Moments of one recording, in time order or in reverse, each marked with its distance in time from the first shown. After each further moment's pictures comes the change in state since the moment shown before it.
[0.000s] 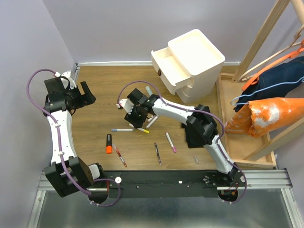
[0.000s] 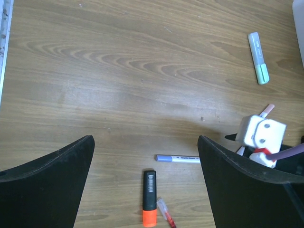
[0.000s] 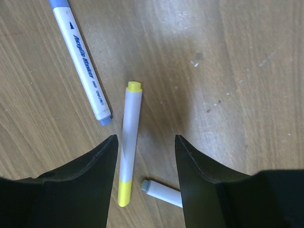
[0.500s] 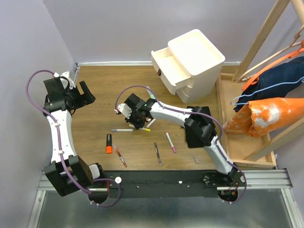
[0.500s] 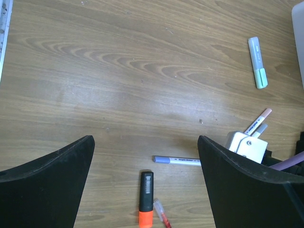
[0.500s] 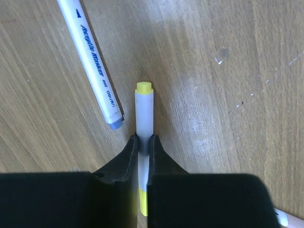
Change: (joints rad) left arm 0.008 0.009 -0.002 0.009 -0.001 -0.034; right arm 0.046 0.016 -0.025 0.001 0.090 -0.006
